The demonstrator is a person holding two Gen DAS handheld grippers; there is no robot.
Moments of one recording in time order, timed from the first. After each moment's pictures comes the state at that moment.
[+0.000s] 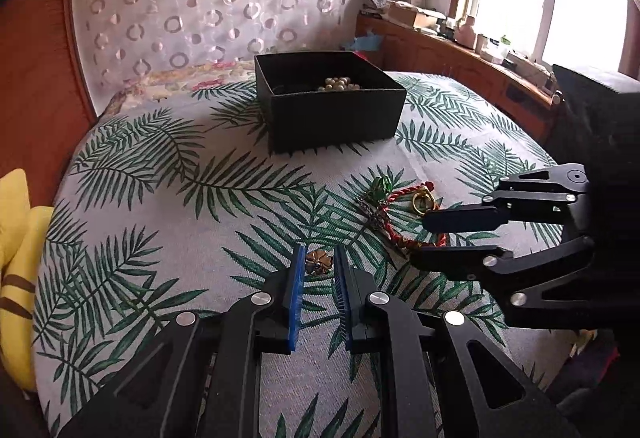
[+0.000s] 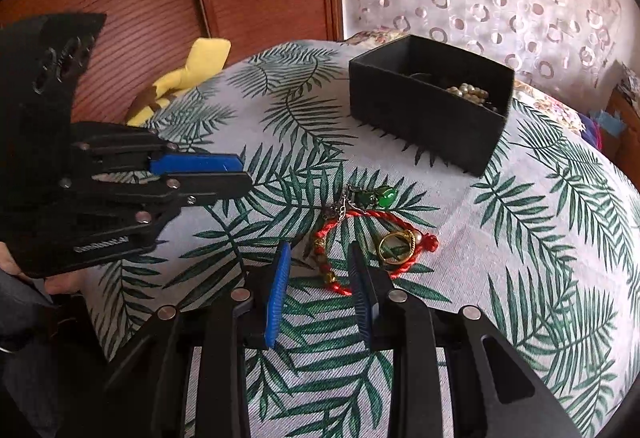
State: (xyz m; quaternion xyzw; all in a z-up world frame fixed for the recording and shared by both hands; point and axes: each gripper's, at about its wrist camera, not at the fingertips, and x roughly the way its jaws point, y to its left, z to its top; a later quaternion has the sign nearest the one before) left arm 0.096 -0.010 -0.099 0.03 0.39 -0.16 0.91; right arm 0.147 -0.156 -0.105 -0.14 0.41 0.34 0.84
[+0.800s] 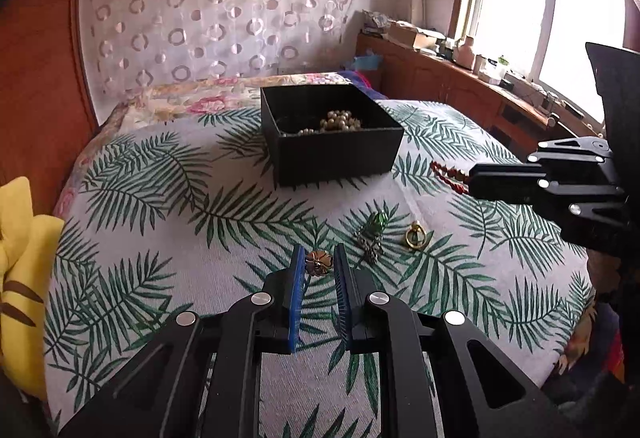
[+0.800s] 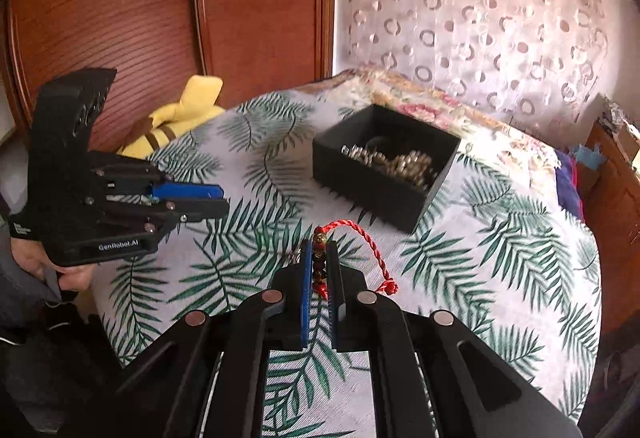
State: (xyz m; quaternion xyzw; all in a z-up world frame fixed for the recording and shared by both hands) left arm 0.097 -0.006 -0.077 0.01 0.36 -0.16 0.92; right arm 0.144 -0.196 -0.036 -0.13 0.33 0.33 0.87
